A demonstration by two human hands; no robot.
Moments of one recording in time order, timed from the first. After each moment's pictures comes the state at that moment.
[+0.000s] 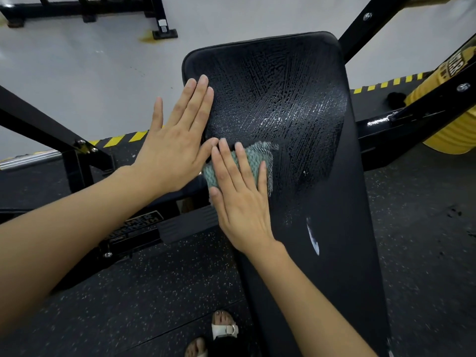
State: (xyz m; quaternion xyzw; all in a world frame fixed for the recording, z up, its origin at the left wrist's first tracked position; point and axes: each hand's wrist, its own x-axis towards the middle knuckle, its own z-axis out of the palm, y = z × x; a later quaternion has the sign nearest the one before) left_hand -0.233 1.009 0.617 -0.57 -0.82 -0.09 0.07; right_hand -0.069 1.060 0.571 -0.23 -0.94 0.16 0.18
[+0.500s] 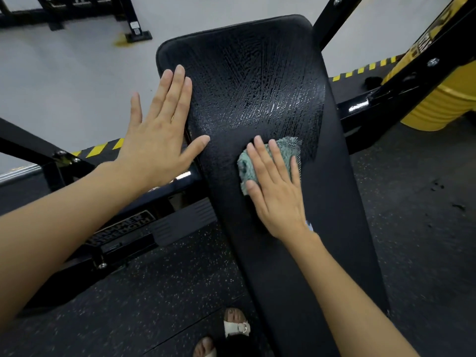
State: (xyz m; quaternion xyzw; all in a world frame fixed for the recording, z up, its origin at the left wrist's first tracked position) left_hand -0.233 1.009 0.619 -0.57 -0.81 -0.09 0.05; right_hand -0.015 1.101 0.552 -0.30 -0.93 0.11 0.17
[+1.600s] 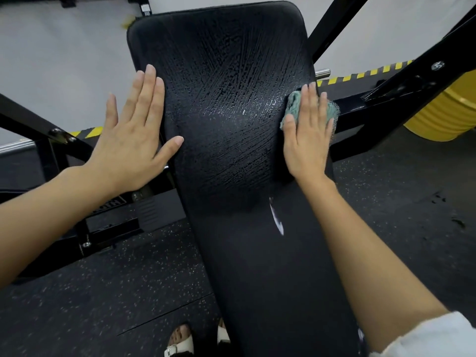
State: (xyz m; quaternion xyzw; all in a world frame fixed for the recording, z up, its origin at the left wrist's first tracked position) left_hand -0.197 1.000 0.608 -0.52 -0.85 -0.09 0.04; right_hand -0.004 1.222 0.570 -0.41 -0.87 0.16 0.24
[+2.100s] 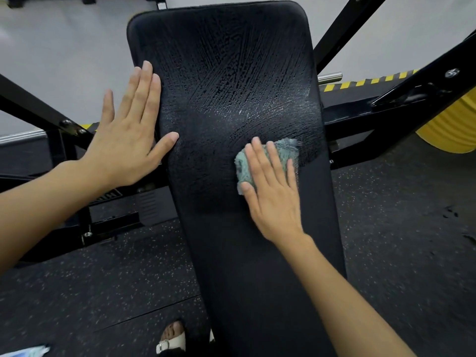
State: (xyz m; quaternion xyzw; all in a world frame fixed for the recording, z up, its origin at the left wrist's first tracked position) left_hand -0.194 1.002 0.605 -0.51 -0.85 -0.09 0.05; right_hand 0.036 1.148 0.542 -0.24 -0.95 0.12 0.14
